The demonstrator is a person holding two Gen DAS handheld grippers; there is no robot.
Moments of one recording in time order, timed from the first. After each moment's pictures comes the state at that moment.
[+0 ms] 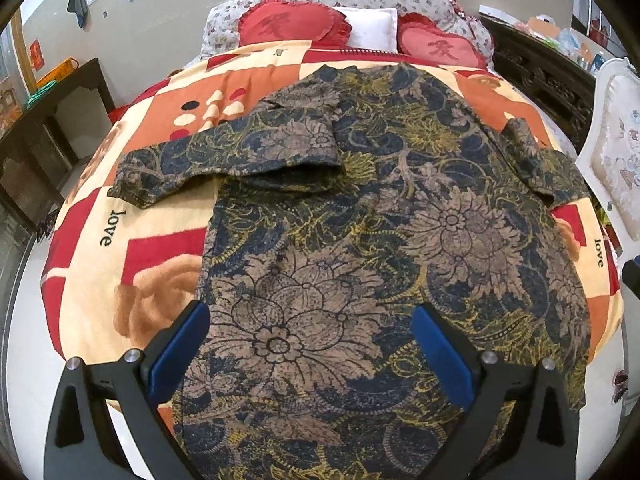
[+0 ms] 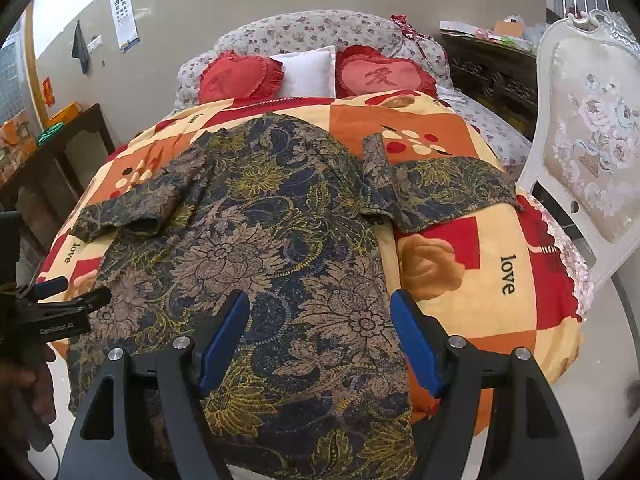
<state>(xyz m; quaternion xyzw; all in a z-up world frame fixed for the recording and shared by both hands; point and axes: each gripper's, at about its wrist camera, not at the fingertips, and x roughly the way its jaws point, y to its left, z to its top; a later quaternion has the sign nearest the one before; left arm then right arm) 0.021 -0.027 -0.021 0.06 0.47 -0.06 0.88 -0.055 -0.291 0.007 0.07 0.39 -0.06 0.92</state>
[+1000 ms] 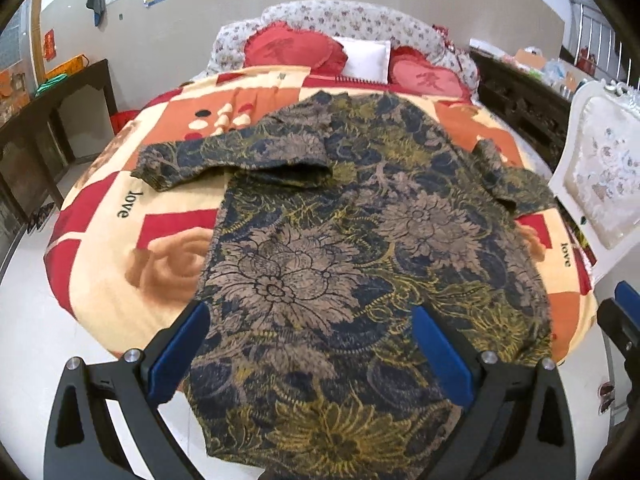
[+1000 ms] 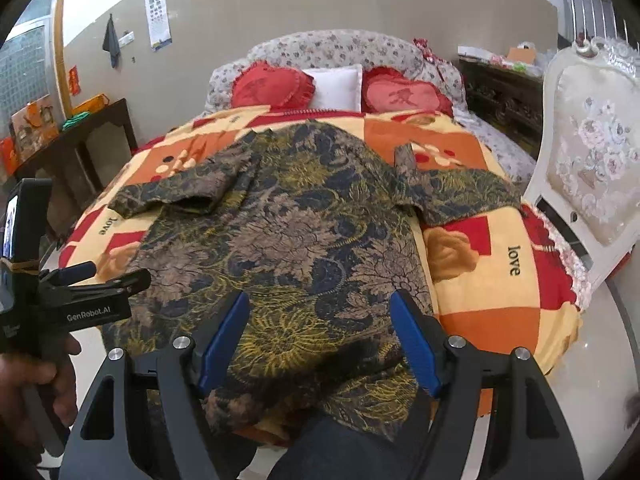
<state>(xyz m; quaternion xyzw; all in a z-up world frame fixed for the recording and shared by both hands) -0.051 -0.008 0.000 0.01 0.42 -0.08 0.90 -0.129 -0.223 0.027 0.04 0.35 -0.04 0.94</state>
